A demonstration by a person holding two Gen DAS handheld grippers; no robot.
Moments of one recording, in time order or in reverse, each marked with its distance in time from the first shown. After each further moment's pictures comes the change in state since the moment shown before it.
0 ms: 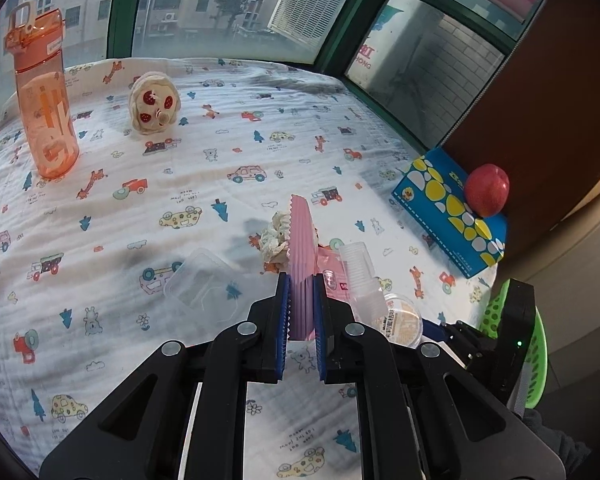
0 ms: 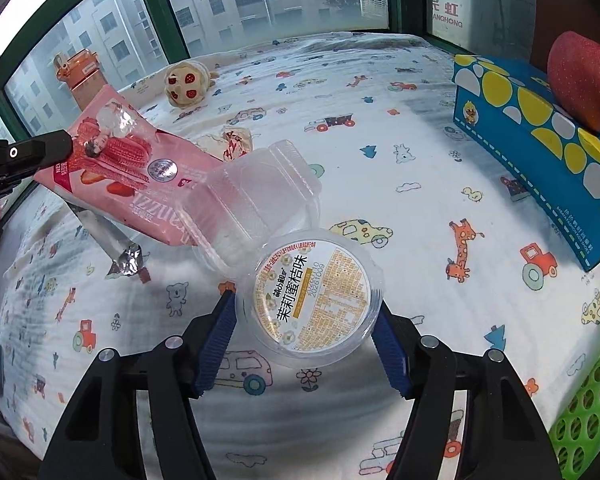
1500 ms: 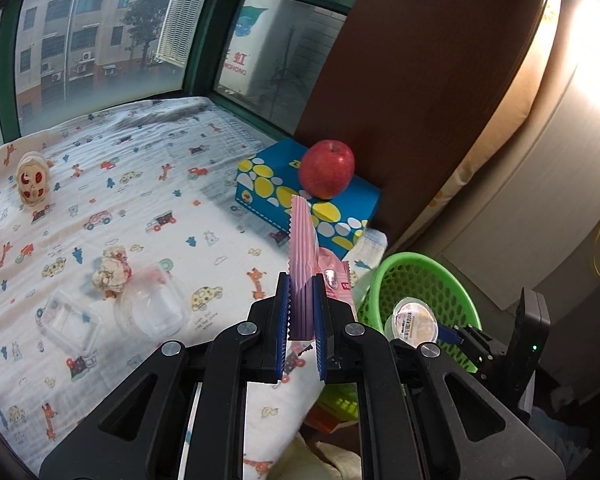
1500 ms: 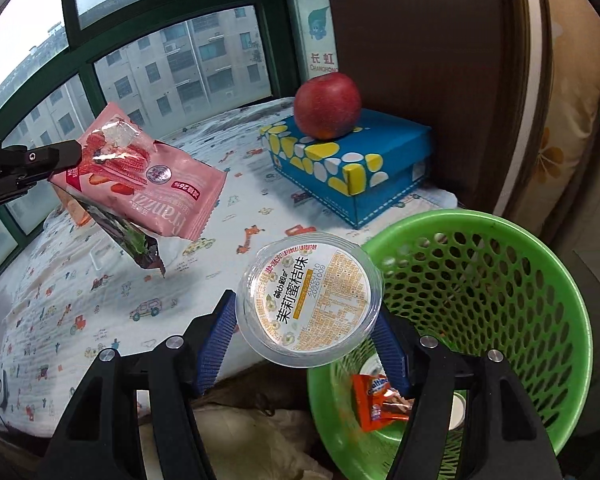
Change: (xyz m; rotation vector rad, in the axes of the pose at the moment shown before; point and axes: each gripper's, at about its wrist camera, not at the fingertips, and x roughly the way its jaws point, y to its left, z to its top) left arm -0.027 -0.190 -0.019 0.254 -0.013 -0.209; right arm -0.181 -0.122 -0.082 0.206 -0.223 -0.188
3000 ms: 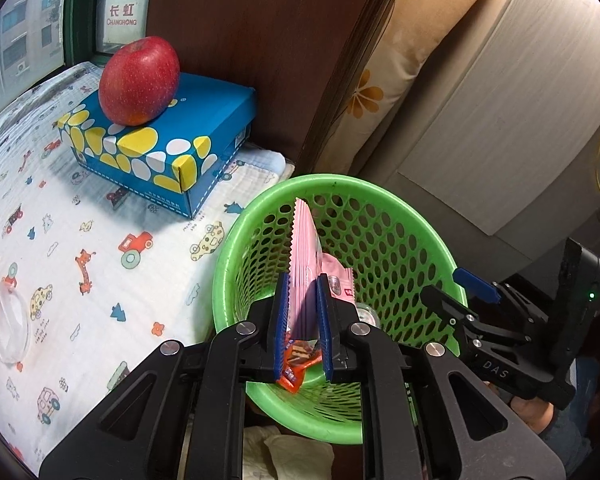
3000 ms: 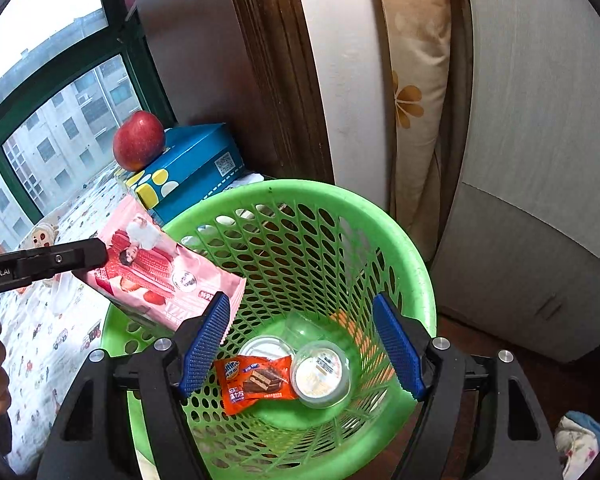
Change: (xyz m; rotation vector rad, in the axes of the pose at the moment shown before) left arm 0.148 -0.147 -0.041 0.185 0.247 -0.086; right arm -0.047 -0.161 -0.046 0.273 -0.042 -0.197
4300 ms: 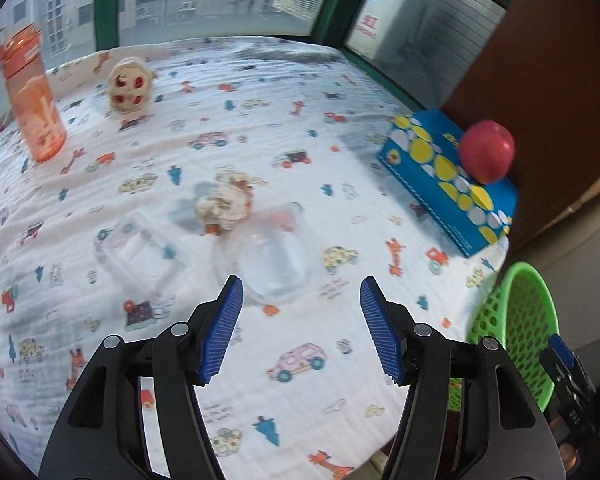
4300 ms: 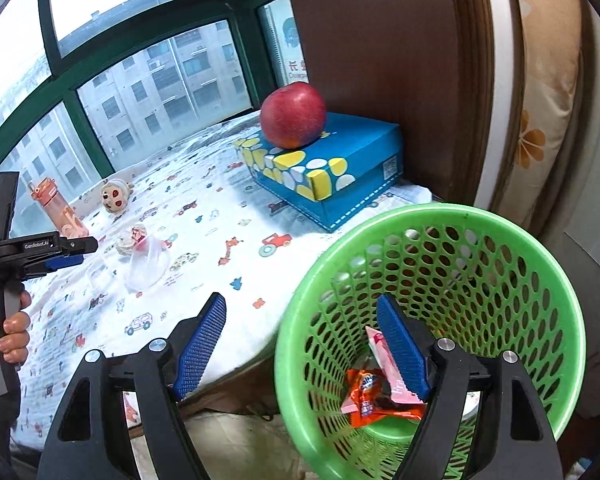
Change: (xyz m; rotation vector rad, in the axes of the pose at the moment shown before) left arm -0.126 0.247 -0.069 -0.525 -0.119 0.388; right arm 0.014 0.157 0.004 -0.204 0.029 0.216
